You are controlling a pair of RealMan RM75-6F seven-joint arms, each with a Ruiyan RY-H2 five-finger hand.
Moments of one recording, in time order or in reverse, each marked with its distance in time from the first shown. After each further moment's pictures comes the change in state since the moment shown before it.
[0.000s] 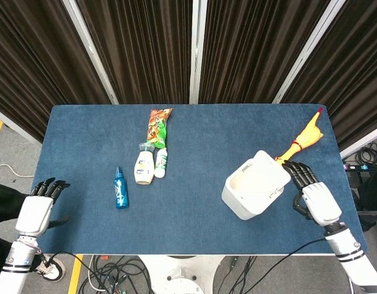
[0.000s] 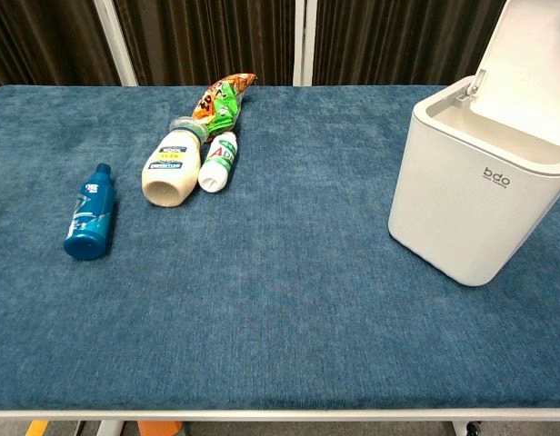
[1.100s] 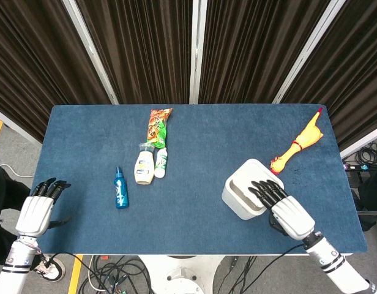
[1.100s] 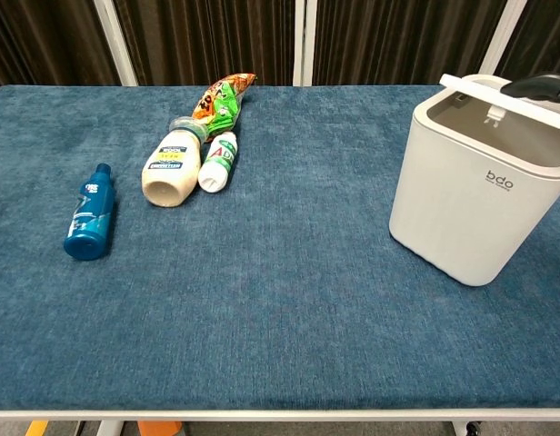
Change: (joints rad) left arm 0.000 0.006 0.001 -0.008 0.005 0.002 -0.025; right arm 0.060 0.015 -0.101 -0.121 -0.119 -0.063 -0.223
